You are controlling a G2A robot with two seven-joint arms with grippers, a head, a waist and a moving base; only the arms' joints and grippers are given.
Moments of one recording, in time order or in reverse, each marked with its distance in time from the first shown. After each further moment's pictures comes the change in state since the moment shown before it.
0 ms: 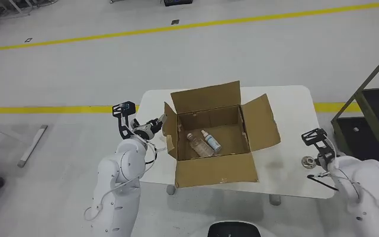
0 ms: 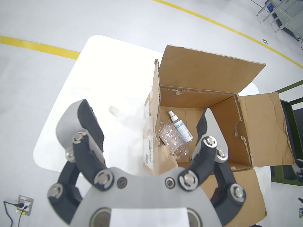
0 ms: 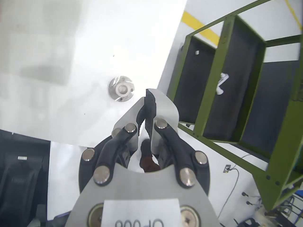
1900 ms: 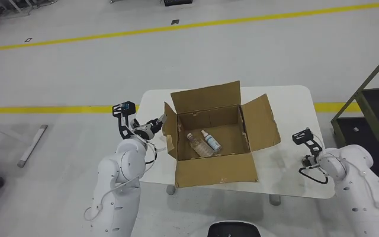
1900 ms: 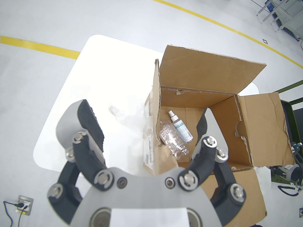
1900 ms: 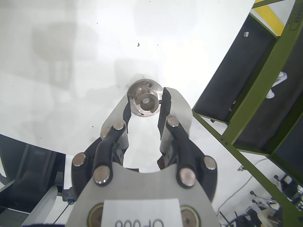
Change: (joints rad) left arm 0.000 0.000 0.000 0.000 0.000 0.000 0.000; right arm 0.225 0.031 -0.069 0.392 0.137 -0.058 0.038
